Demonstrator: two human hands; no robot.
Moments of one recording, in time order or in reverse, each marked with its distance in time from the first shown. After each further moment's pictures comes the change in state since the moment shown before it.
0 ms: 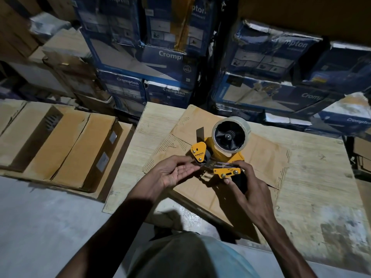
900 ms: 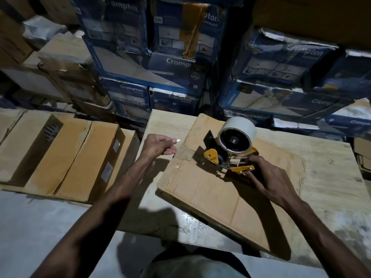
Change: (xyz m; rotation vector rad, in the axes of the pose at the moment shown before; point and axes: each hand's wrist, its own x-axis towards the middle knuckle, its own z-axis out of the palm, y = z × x) left_hand 0.052 0.126 -0.072 0.647 0.258 0.591; right_hand 0.083 0.017 -0.005 -0.302 -0.110 -0.258
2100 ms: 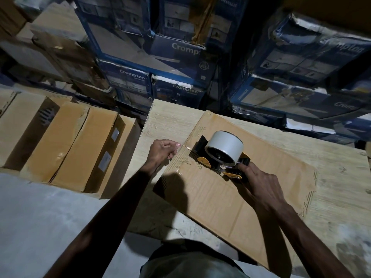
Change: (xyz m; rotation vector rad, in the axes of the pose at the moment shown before) left_hand 0.064 -0.073 0.017 0.025 -0.039 0.044; right_hand 0.036 0.012 0.048 -0.190 -0.214 0.022
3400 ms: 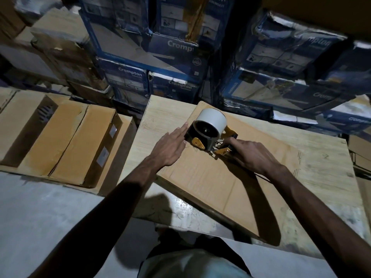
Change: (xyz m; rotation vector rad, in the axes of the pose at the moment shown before) left_hand -0.052 0.005 0.018 1.002 -0.227 0.630; right_hand 0.016 0.000 -0.037 0.006 -0.140 -0.160
